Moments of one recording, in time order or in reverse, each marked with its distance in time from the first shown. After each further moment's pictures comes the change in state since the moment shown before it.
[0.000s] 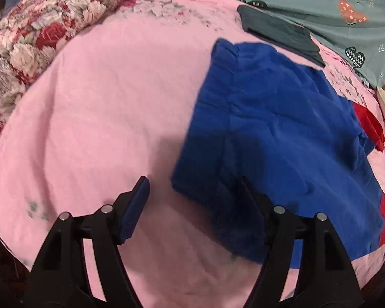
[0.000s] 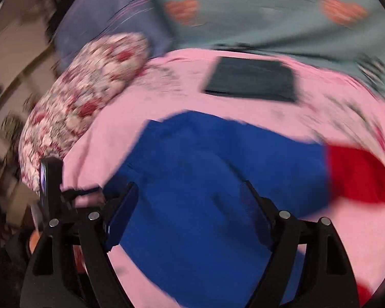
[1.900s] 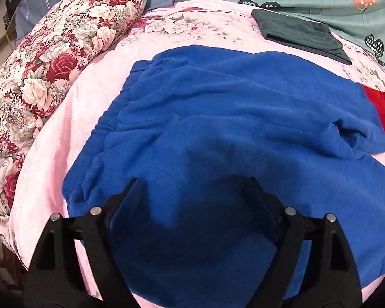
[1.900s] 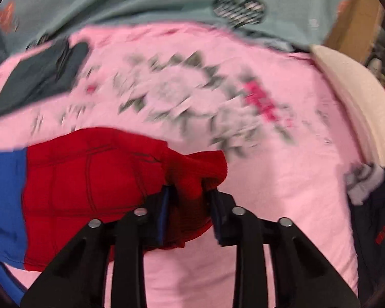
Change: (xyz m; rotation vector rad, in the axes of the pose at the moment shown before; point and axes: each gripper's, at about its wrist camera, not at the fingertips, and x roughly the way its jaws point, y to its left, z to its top) left arm 0.023 -0.011 0.025 0.092 -0.092 0.210; right arm 0.045 -0.282 -0.036 0.319 0.096 -0.685
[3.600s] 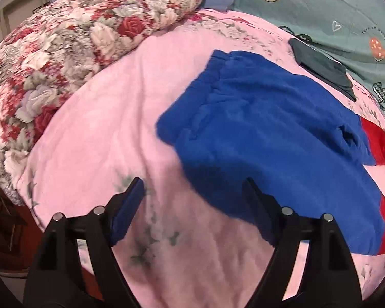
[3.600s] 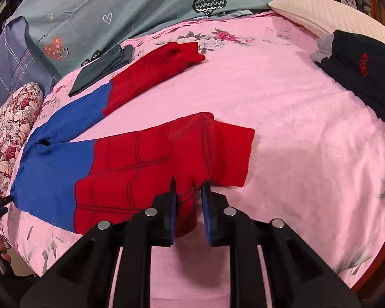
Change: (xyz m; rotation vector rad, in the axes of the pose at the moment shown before) left arm -0.049 0.096 -0.056 -0.237 -0.017 -0.054; right arm -0.161 -0.047 -0.245 0.279 -0.106 0.310
